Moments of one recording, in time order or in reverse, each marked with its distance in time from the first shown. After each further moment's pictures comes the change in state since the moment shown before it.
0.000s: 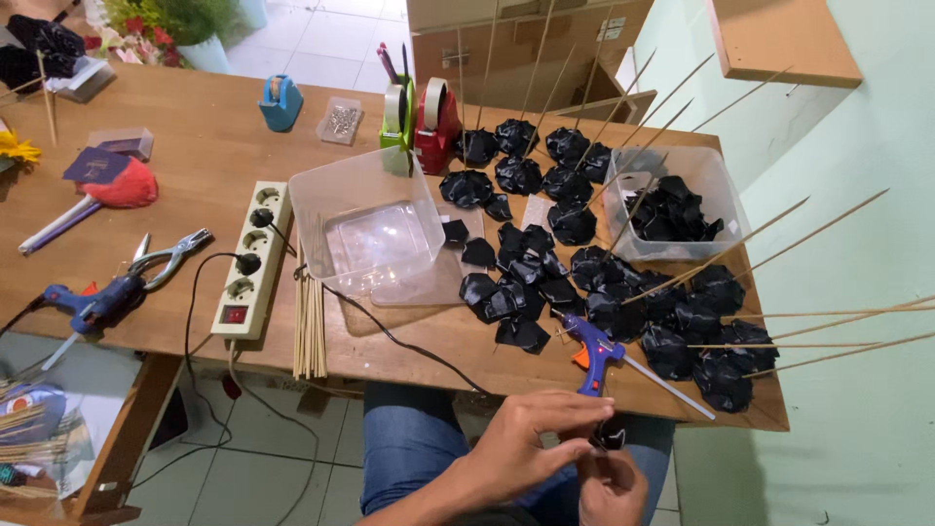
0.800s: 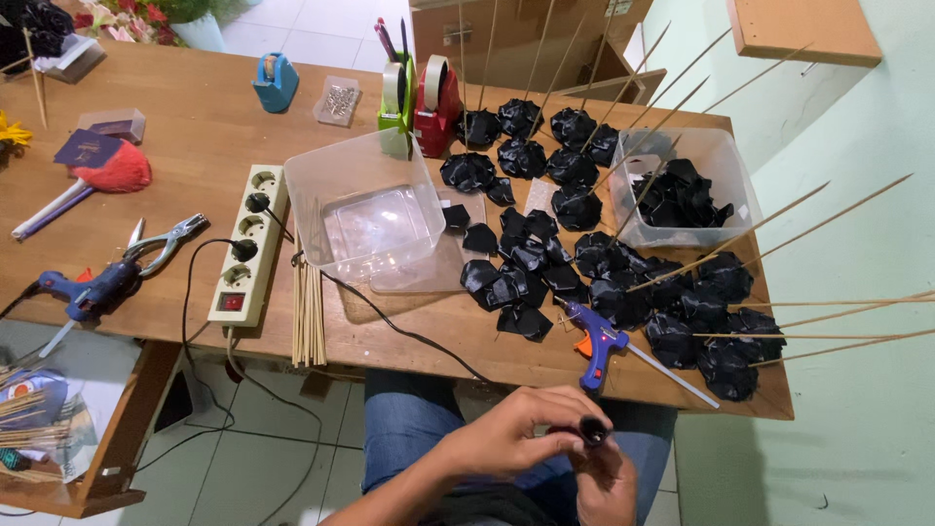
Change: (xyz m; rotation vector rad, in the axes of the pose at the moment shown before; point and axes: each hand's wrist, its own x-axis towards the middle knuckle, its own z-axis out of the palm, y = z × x) left_hand -0.001 -0.012 -0.018 -0.308 -0.260 -0.019; right_hand 0.000 -0.026 0.002 0.236 -0.302 0.073
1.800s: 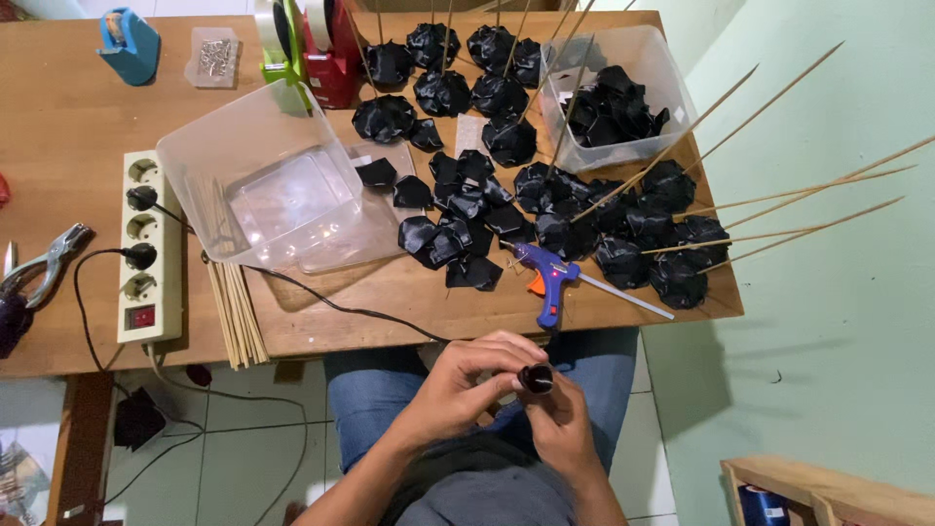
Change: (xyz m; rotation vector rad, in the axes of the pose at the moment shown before) left_hand -0.004 -0.013 0.001 -0.090 0.163 -0.062; right_hand 0.023 -0.099 0.044 -0.252 -0.216 0.106
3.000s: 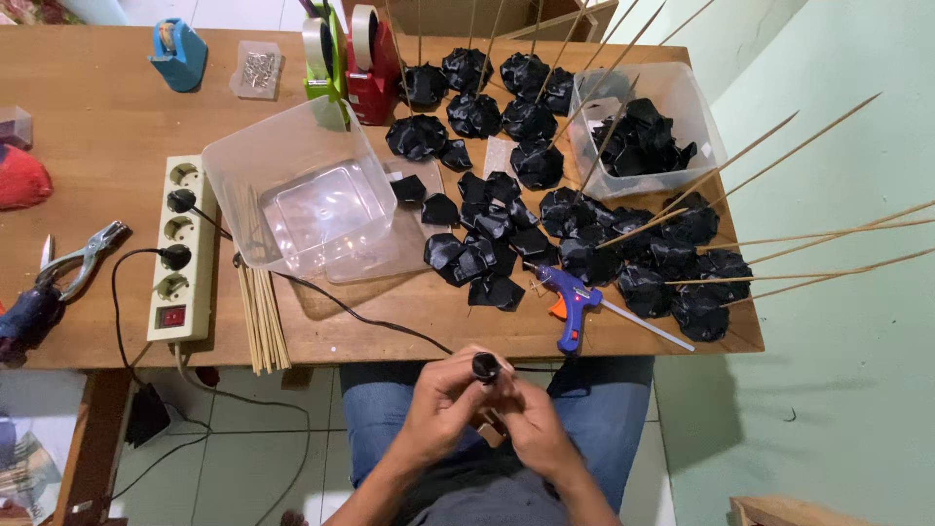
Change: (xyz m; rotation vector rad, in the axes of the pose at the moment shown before) left_hand -0.022 0.011 -0.022 0.212 0.265 0.015; right_hand 0.026 0.017 0.036 0.115 -0.294 0.133
